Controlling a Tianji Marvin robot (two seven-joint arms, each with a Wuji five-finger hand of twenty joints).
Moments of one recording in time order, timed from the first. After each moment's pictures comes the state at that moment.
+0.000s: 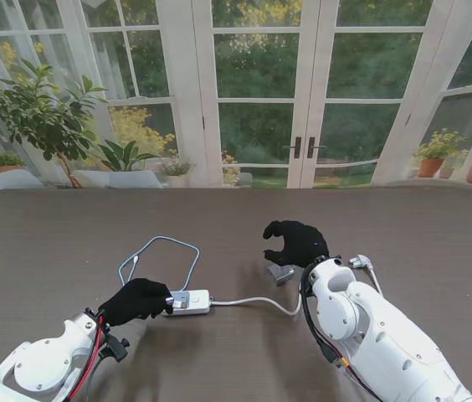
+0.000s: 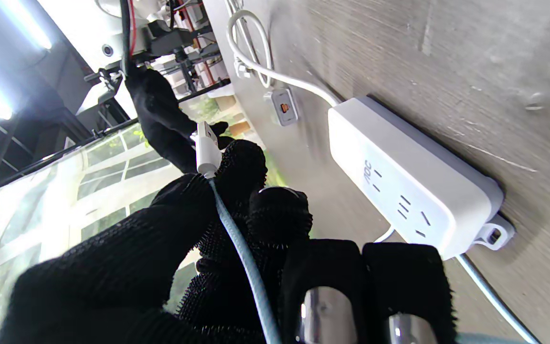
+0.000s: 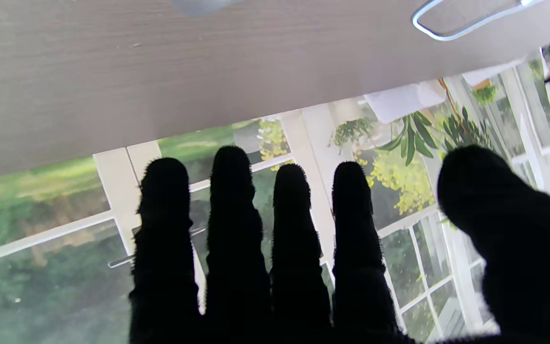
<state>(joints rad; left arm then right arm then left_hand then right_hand) 1.69 -1.08 -1.36 -1.47 -0.01 -0.38 -0.29 -1.27 -1.15 0.94 -1.31 -0.72 -0.01 -0.26 0.68 -0.47 0.91 -0.24 1.05 0.09 0.77 0.65 1.28 0.10 0.96 1.09 1.27 0.06 1.73 0.79 1.06 0.14 1.81 1.21 0.22 -0.67 1.17 -0.18 0.58 -0.10 0.75 0.27 0.72 0.03 0.54 0.30 0.85 0.14 0.28 0.31 0.49 0.27 0.89 0.60</state>
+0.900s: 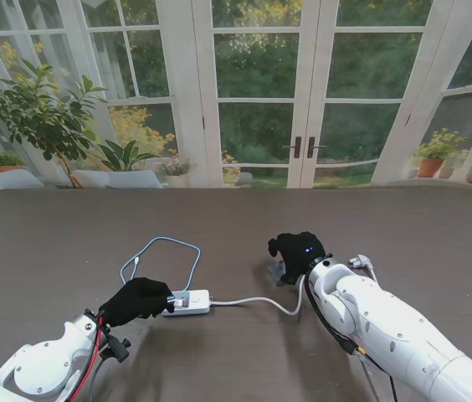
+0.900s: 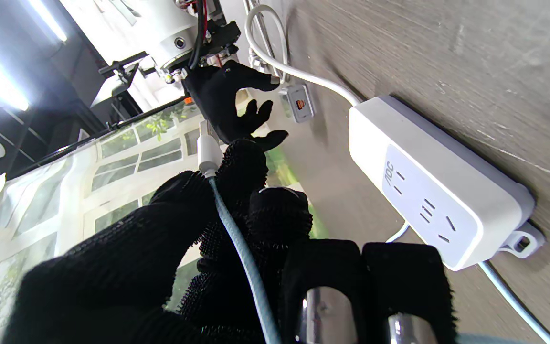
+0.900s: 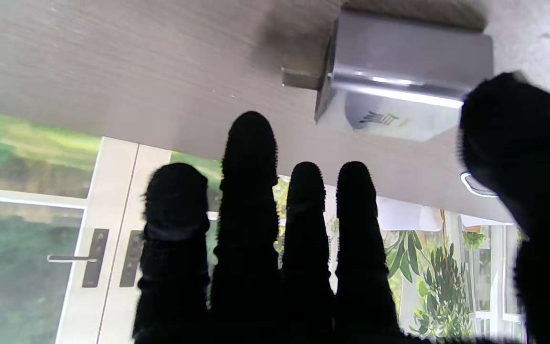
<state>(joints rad) 1.71 -1.08 -1.36 -1.49 -0.04 -0.39 -0.28 -1.04 -1.10 0.63 -1.04 -0.95 0.00 -0.30 0.70 -0.47 0.85 -0.24 1.05 0.10 0.76 0.65 1.28 0.10 0.96 1.09 1.27 0.06 1.73 0.79 1.06 0.14 1.81 1.21 0.24 -1.17 1.34 -0.22 0.55 -0.13 0.87 0.33 0.70 -0.08 0.71 0.43 1.03 0.02 0.76 0.55 0.67 0.16 1.36 0.67</state>
